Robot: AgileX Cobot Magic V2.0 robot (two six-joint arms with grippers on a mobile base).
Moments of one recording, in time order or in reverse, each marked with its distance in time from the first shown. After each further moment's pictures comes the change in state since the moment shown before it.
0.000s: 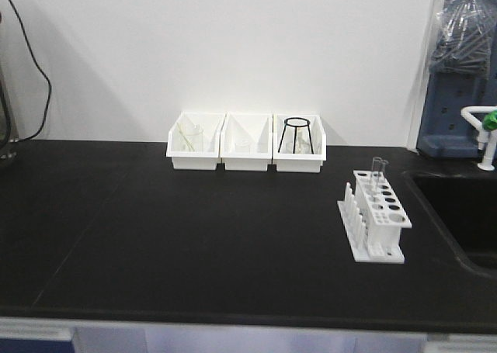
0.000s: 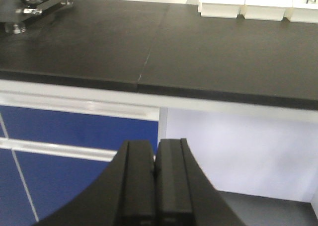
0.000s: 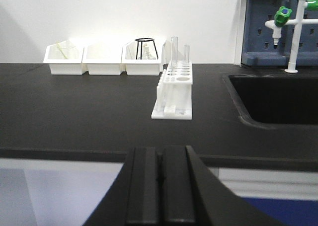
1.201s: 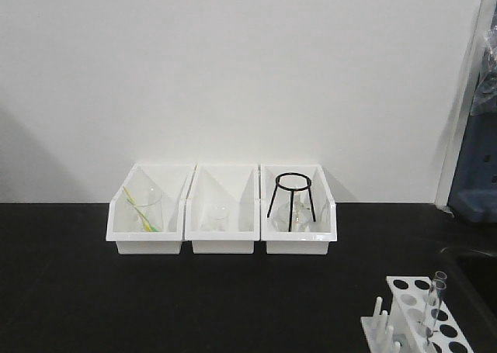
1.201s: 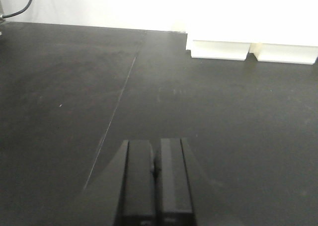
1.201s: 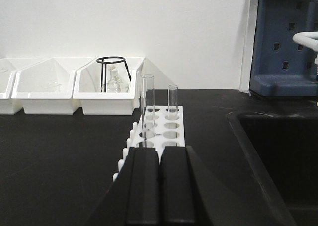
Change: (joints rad) left arm 0.000 0.000 0.000 0.000 0.000 0.000; right arm 0.000 0.000 0.000 0.000 0.000 0.000
